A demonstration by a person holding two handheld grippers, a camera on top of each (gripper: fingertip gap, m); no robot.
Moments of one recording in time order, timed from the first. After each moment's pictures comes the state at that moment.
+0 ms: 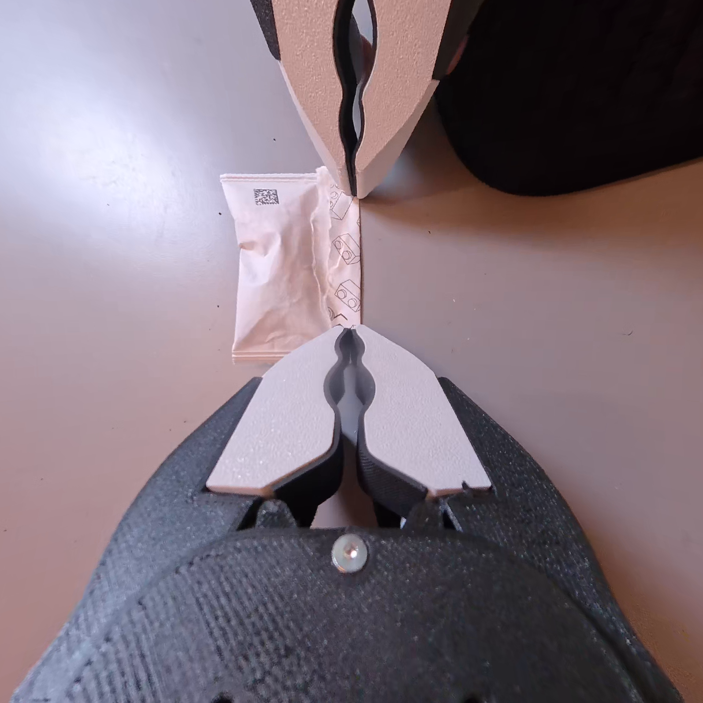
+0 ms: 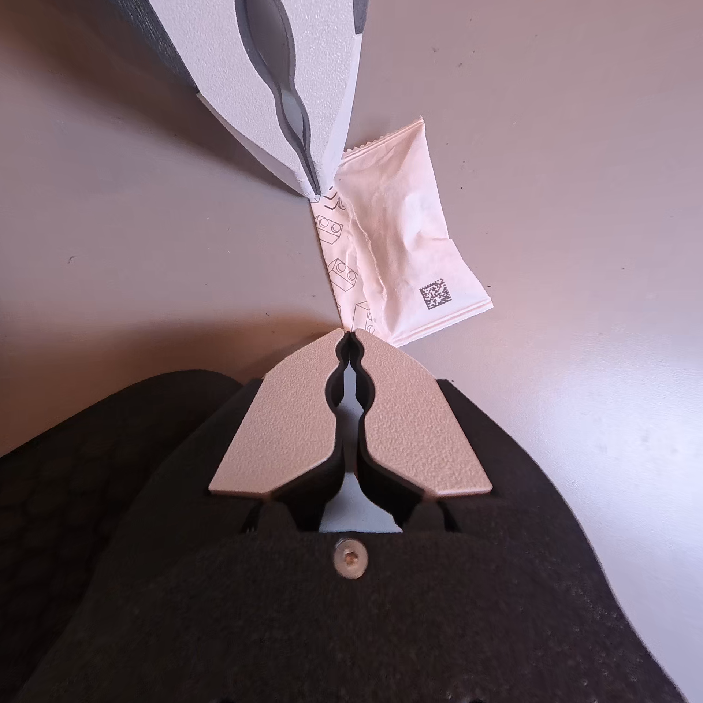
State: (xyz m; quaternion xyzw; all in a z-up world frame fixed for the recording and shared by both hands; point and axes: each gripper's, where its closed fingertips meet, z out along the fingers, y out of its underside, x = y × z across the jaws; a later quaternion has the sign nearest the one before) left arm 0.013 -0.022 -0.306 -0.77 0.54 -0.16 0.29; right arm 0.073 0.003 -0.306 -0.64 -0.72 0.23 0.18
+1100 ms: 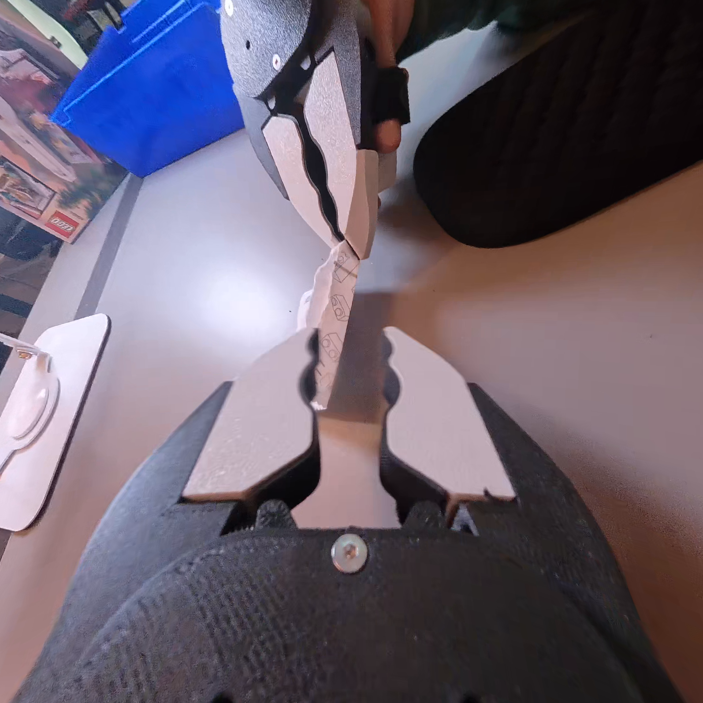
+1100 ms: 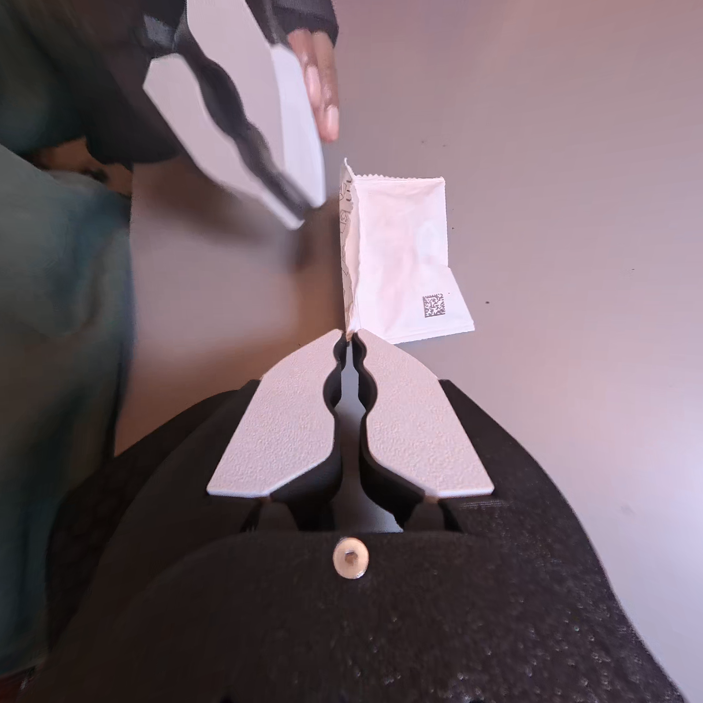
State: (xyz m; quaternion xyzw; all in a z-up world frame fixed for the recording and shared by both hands) left arm 0.023 -0.018 -0.258 -0.65 0.58 -0.11 0.47; right arm 0.069 0.002 -0.279 -0.64 -0.63 0.40 0.16
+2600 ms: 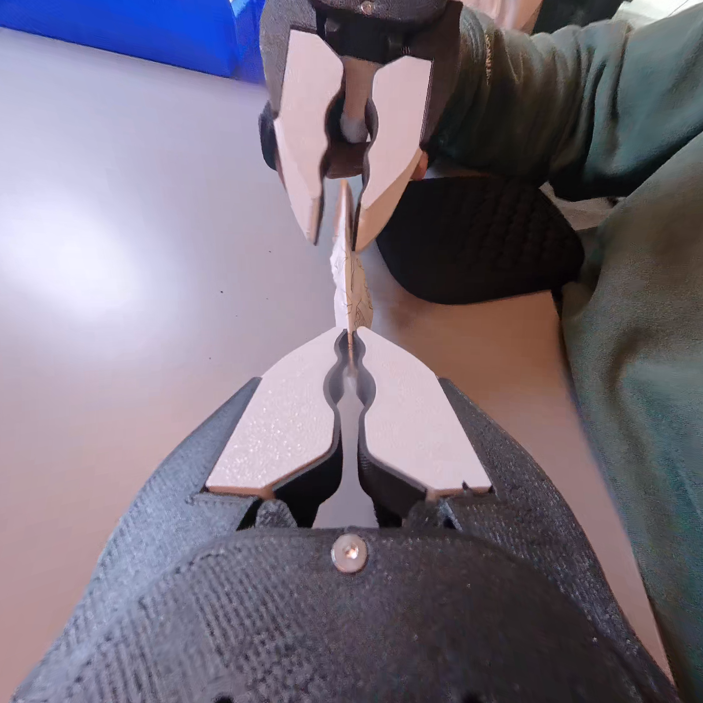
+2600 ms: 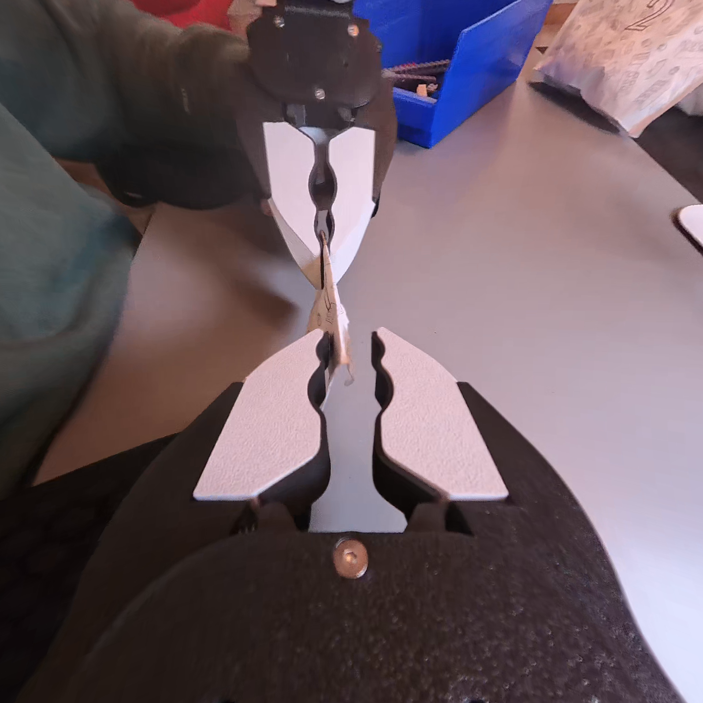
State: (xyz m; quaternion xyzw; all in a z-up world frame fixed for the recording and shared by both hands) left arm 0.026 -0.029 -0.254 -0.73 0.47 -0.34 0.37; right arm 0.049 -0.007 -0.239 -0.53 -0.67 0.42 0.32
